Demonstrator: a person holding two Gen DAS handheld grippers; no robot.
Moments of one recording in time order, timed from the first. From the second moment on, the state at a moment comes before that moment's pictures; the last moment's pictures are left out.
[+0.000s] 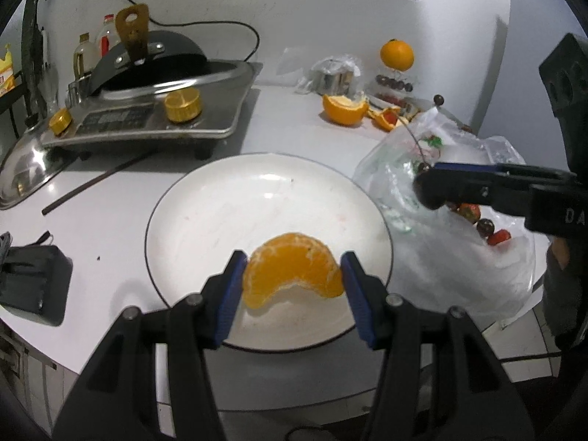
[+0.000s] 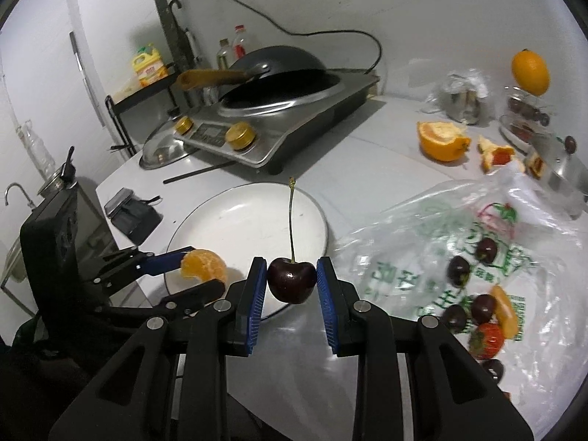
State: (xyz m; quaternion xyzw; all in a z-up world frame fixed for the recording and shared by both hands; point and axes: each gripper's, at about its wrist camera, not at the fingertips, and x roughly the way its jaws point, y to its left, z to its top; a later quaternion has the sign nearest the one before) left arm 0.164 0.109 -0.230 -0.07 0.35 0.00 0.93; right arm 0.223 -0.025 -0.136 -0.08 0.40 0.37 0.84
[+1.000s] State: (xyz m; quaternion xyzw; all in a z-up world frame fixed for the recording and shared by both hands) left arm 0.154 0.124 -0.225 -0.09 0.35 -0.01 0.93; right arm 0.228 0.020 -0.177 -0.10 0.44 0.39 0.80
